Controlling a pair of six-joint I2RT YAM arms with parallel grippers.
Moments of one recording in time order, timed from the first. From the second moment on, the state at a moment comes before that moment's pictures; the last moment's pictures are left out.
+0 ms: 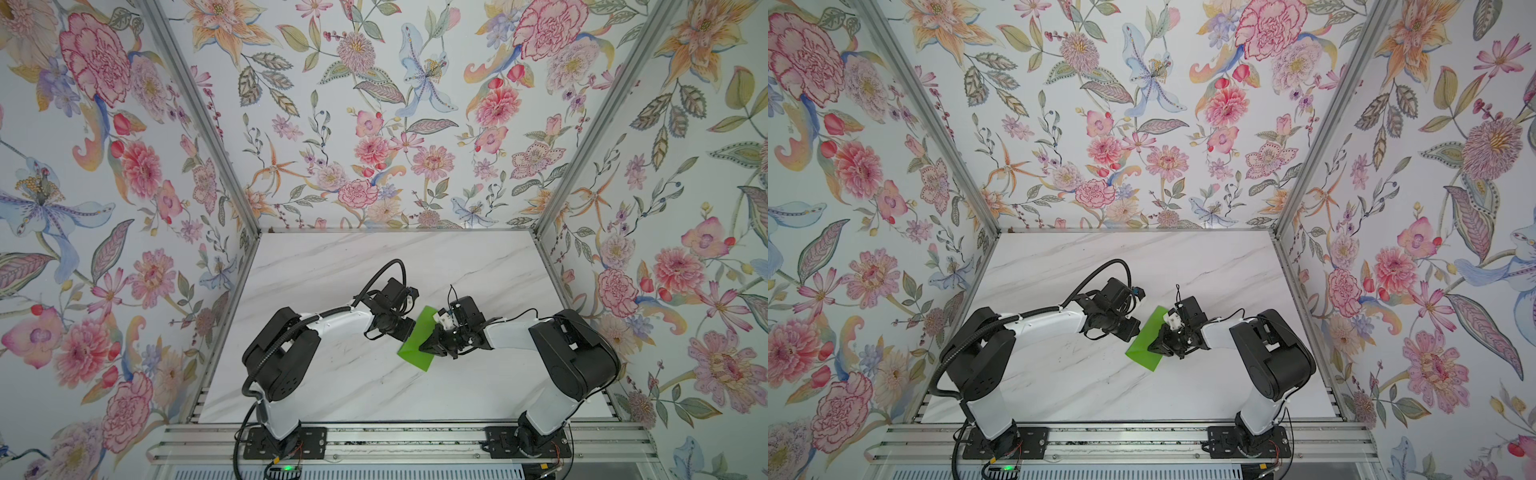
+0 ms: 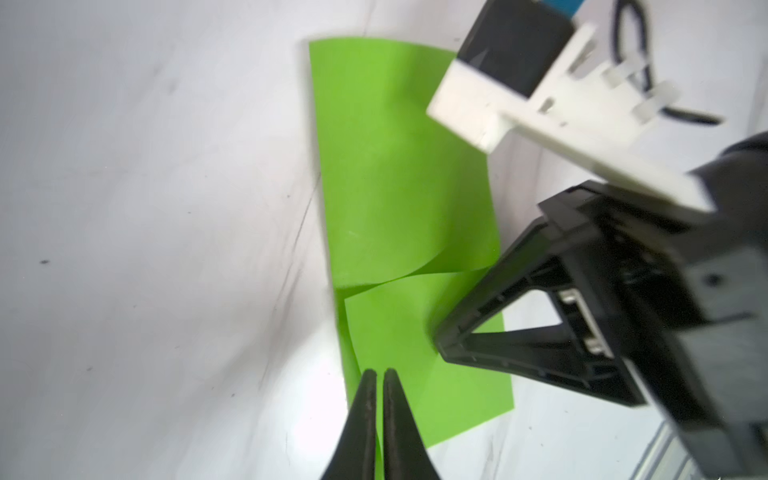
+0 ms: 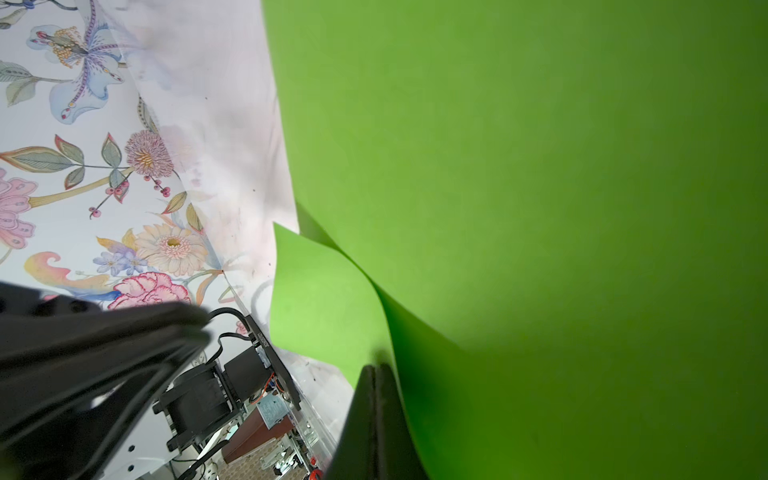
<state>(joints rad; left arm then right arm) -0.77 1.76 1.14 -0.41 0.25 -0.22 0.51 1.71 0.65 0.04 -0.71 0.90</state>
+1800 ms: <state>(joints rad) -0.86 1.82 0.98 -0.21 0.18 -0.38 0.57 1.74 0.77 -0.13 -0.63 0.85</state>
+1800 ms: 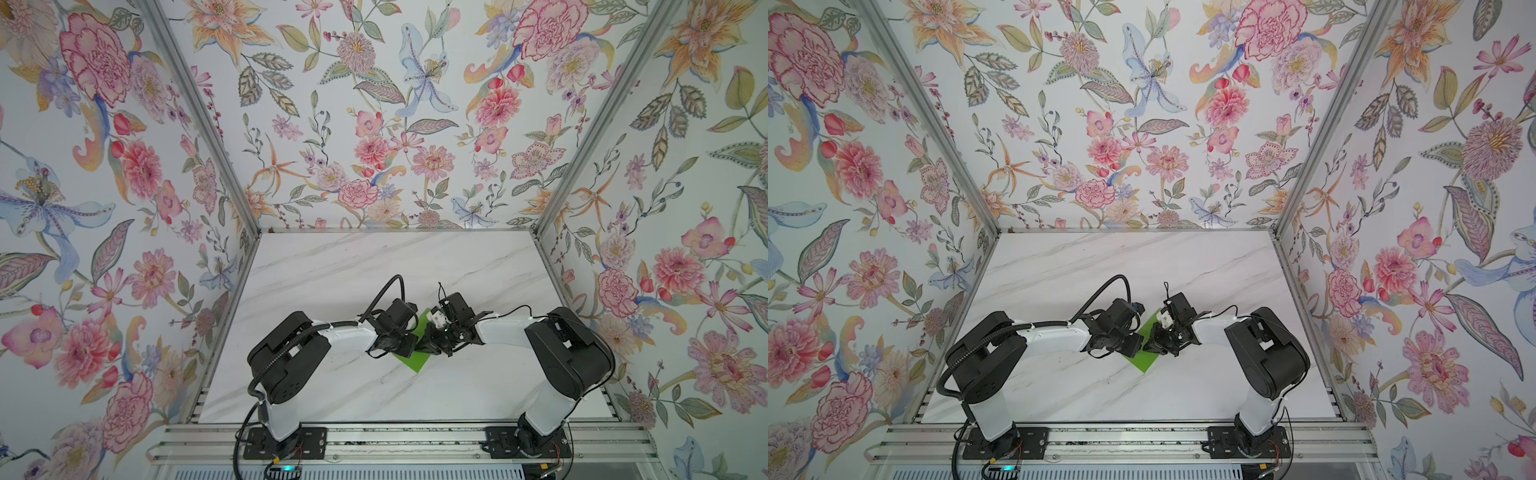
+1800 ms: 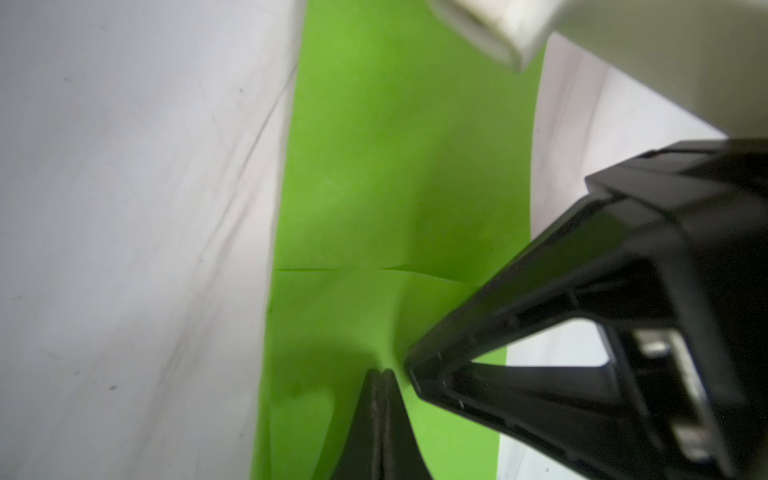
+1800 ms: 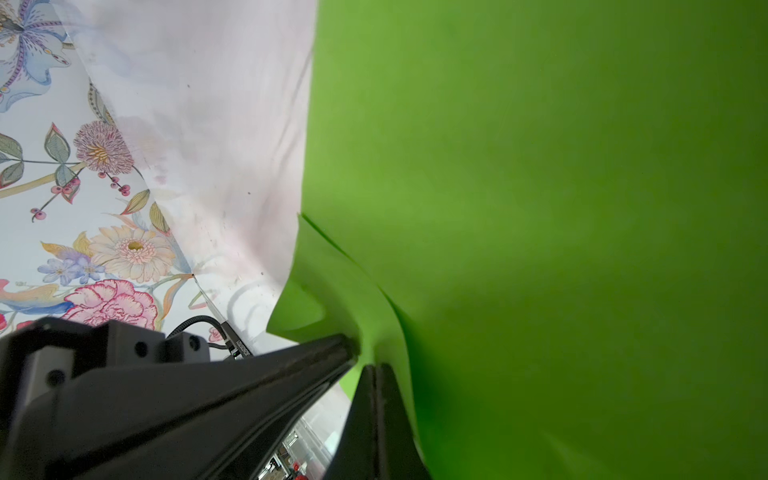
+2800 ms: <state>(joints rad) -0.69 1.56 0.65 -0.09 0.24 -0.49 0.53 1.75 0.72 -0.03 -0.71 0.85</state>
